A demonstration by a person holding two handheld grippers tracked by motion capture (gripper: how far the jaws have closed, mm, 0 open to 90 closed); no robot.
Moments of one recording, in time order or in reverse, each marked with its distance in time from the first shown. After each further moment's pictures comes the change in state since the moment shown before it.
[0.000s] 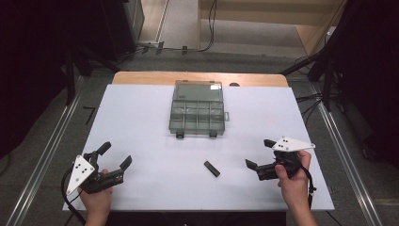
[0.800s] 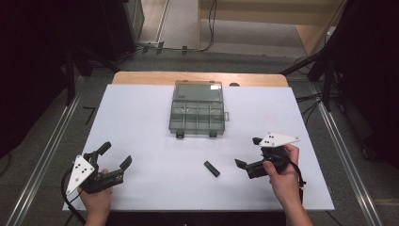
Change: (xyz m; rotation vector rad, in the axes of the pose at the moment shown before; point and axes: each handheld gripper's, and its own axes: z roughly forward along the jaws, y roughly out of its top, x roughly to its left) left arm 0.000 0.000 0.000 -0.001 -0.002 -0.004; right arm 0.014 0.020 0.019 0.059 0.050 -0.048
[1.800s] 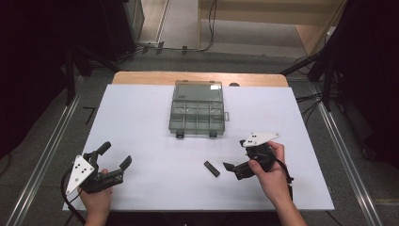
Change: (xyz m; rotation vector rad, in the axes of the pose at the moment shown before) left arm 0.000 0.000 0.000 -0.002 -0.001 0.001; right arm 0.017 0.014 0.026 0.099 0.065 -0.033
